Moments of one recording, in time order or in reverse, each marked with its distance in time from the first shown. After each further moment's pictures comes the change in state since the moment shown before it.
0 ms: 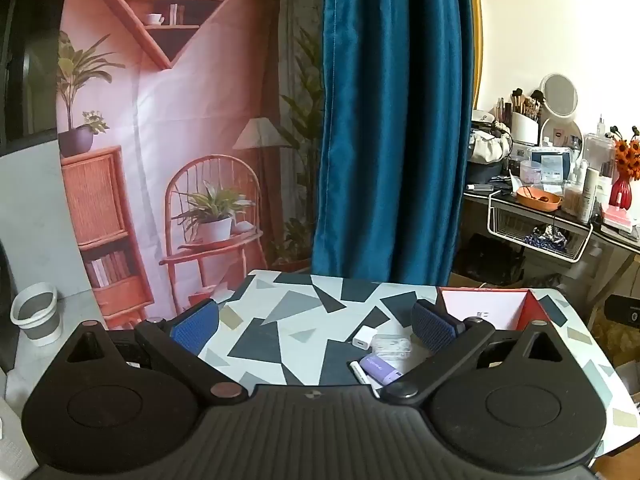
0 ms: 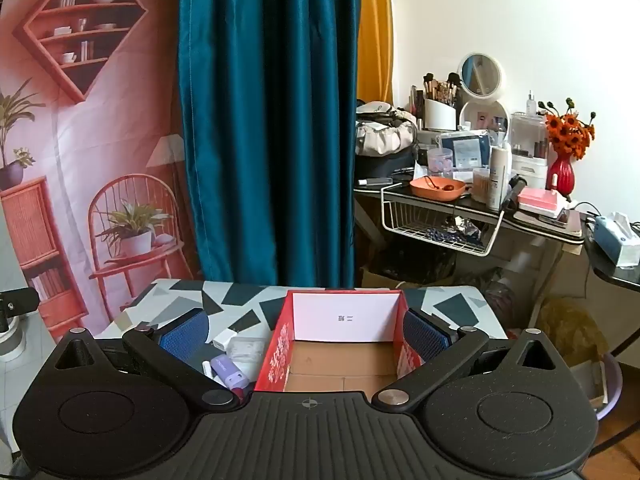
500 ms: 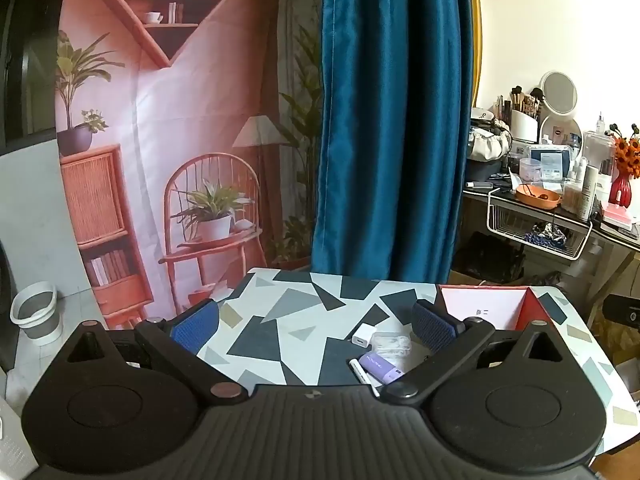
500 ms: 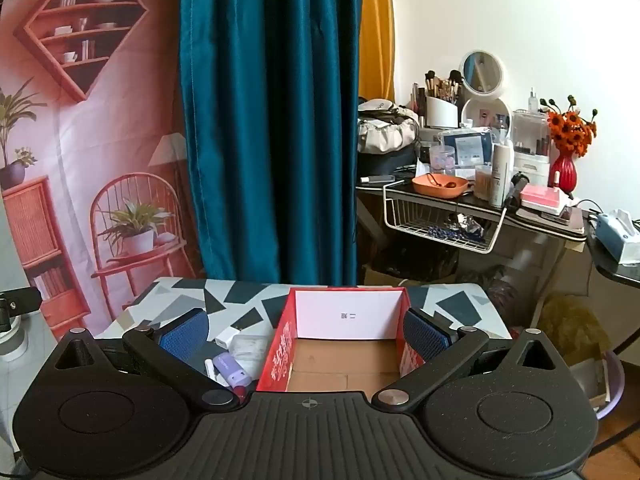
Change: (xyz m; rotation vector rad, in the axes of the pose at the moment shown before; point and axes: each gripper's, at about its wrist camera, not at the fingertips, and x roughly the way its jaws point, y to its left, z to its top) left arm 0.000 0.006 0.001 -0.042 0.007 -0.018; right arm 0.003 0.004 -0.003 -0.009 0.001 -0.001
